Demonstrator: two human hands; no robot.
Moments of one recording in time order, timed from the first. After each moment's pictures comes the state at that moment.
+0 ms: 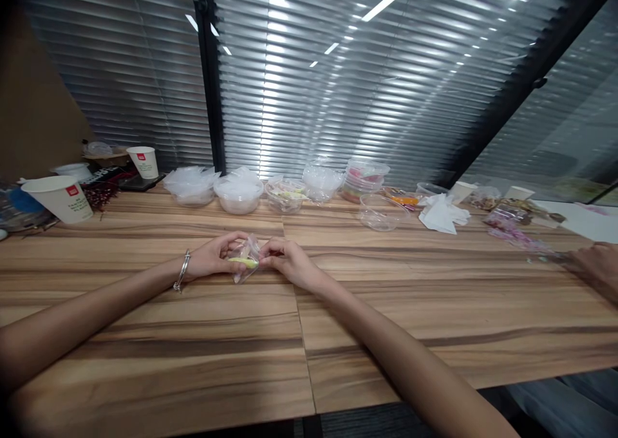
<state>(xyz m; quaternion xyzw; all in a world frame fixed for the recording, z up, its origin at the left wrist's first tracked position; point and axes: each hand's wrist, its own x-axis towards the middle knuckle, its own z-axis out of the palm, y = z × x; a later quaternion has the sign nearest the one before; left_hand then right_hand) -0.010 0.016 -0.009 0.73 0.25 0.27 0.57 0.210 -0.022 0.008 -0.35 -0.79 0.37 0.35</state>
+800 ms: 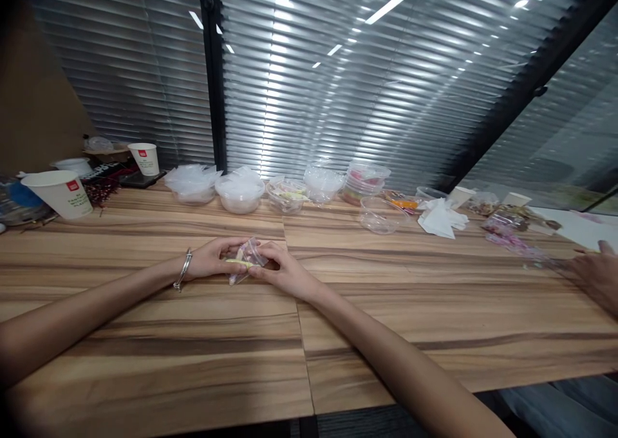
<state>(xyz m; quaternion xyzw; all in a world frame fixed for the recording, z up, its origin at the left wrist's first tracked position) -0.010 0.011 -0.002 0.76 0.20 0.25 0.56 0.199 -0.030 0.000 -0.32 -0.81 0.36 0.33</state>
